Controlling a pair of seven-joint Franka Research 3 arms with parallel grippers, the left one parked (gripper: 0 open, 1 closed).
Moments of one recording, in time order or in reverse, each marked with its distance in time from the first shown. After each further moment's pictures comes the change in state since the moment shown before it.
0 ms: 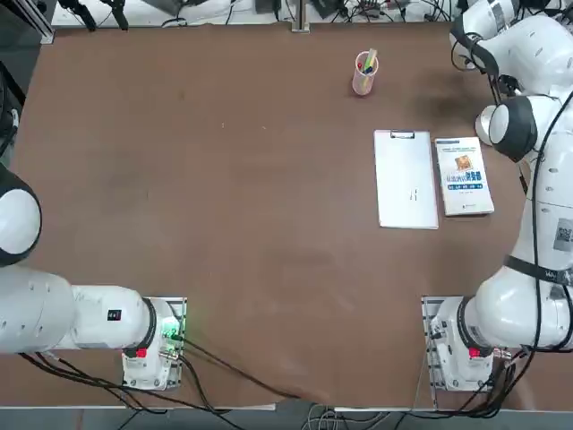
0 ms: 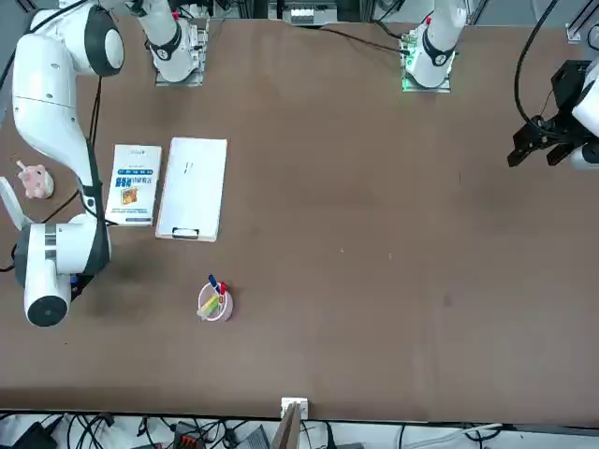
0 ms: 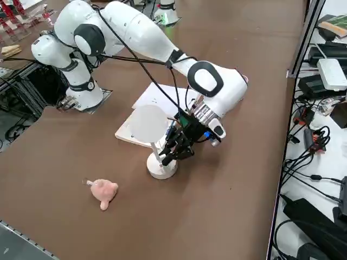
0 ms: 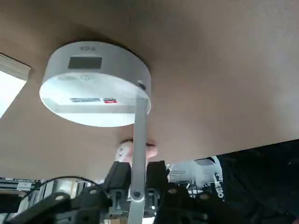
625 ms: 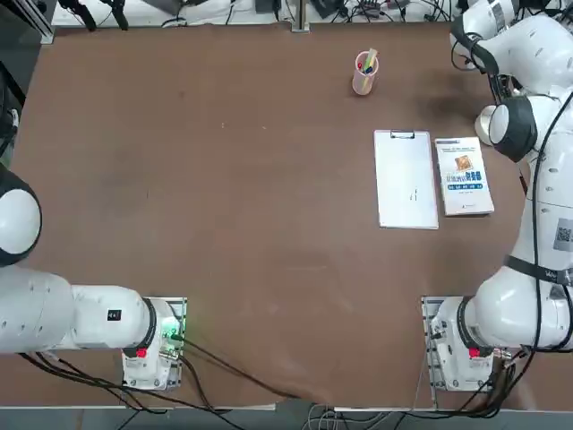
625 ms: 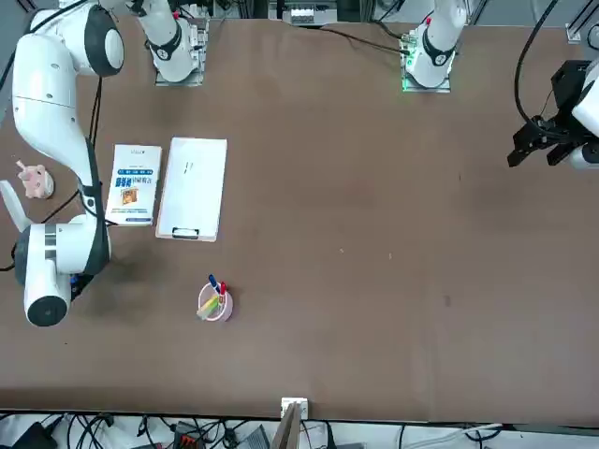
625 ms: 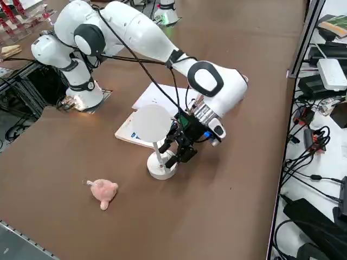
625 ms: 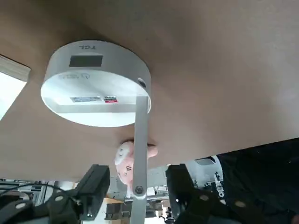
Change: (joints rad) arm 0.001 0.000 0.001 0.003 0.000 -0.001 0.005
